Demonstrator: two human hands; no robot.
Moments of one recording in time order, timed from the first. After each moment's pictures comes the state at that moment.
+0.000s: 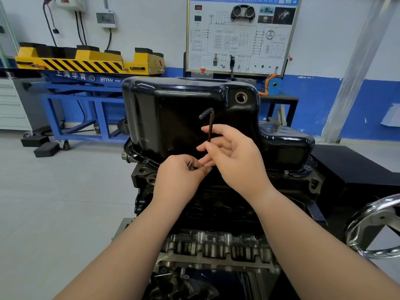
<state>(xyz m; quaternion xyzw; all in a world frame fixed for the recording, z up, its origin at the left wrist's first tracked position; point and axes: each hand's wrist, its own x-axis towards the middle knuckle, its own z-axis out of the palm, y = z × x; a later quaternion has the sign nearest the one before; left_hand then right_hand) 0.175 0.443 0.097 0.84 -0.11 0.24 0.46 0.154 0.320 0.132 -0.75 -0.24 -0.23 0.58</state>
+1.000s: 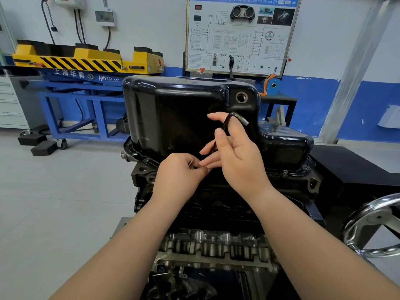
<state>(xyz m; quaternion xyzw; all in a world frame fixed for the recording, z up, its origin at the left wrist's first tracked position) 0.174 0.444 0.101 0.86 -0.11 0.21 0.46 0.152 0.320 0.131 -0.75 -0.26 -0.25 0.56</state>
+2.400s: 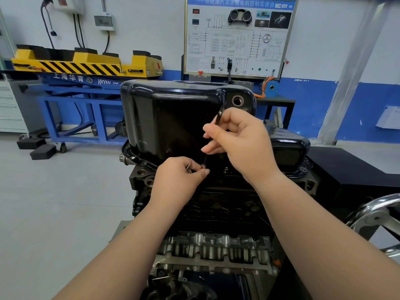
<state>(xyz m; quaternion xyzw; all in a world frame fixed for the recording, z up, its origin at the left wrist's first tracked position) 0.173 0.444 0.098 0.85 -0.09 0.21 0.47 0.152 0.314 0.163 -0.71 -0.25 -0.24 0.61</state>
